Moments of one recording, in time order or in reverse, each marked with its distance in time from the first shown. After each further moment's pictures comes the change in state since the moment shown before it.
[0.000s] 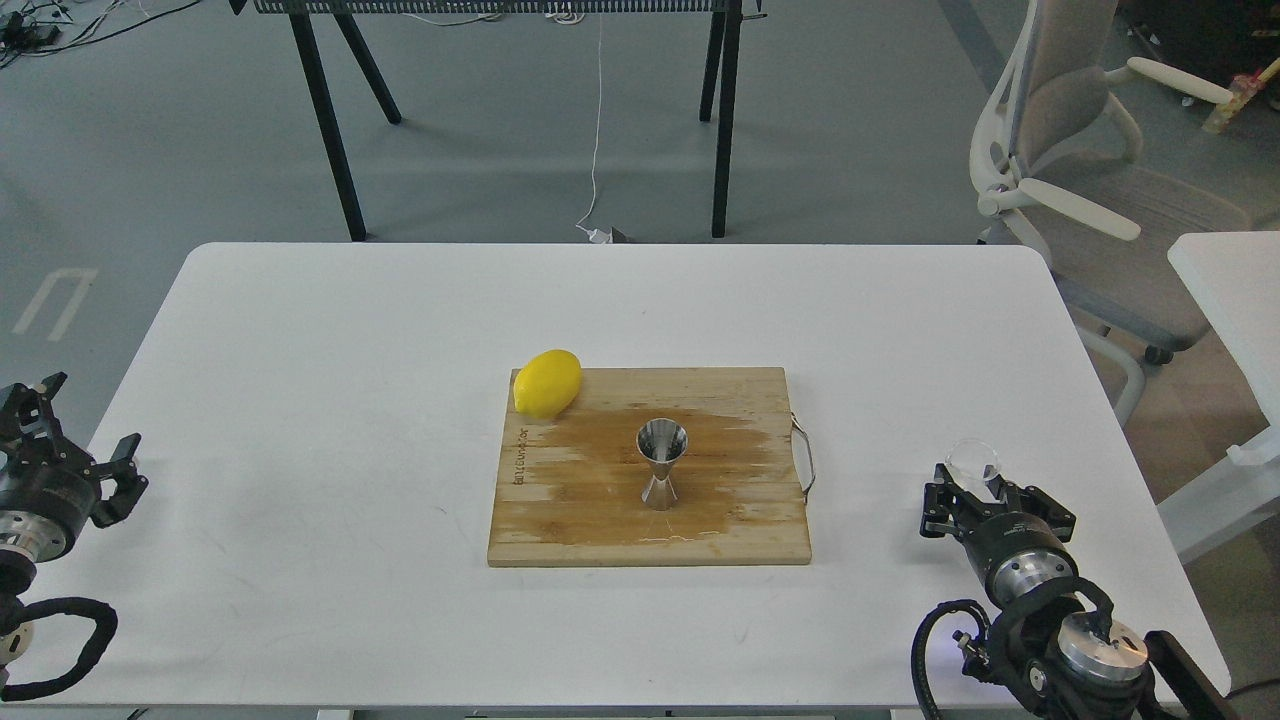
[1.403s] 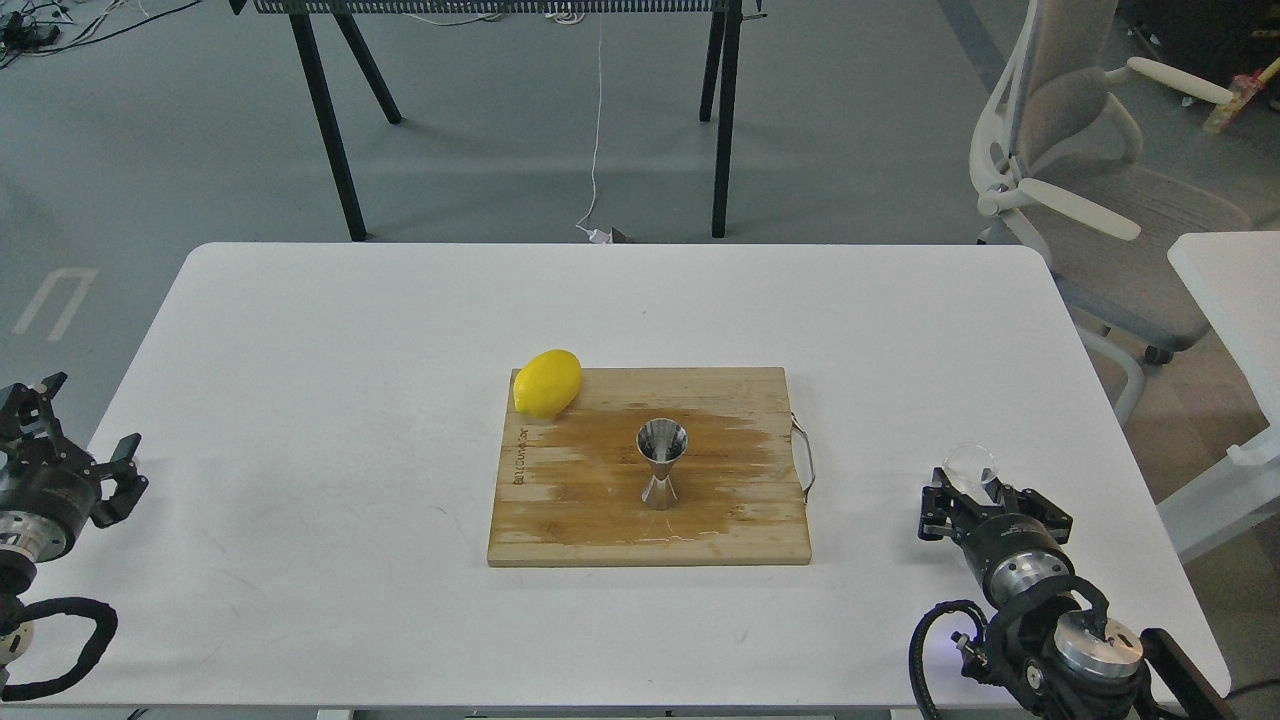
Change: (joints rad) left arm 0.000 0.000 0.000 0.000 0.000 0.000 0.000; right arm 0.014 -0.001 -0.010 -0.027 0.000 -0.004 0.000
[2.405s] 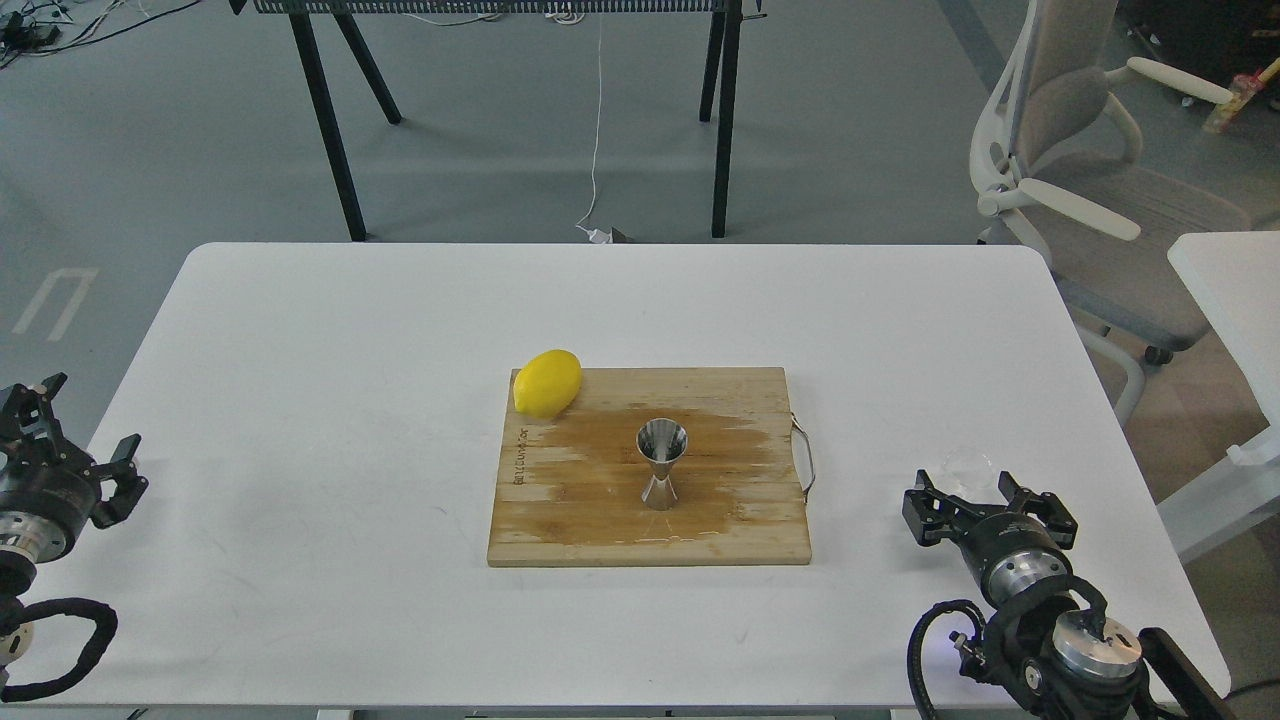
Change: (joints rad) left arm 0.001 0.000 0.000 0.000 0.000 0.000 0.000; right arm -0.002 0.000 -0.003 0.009 0.000 0.002 0.000
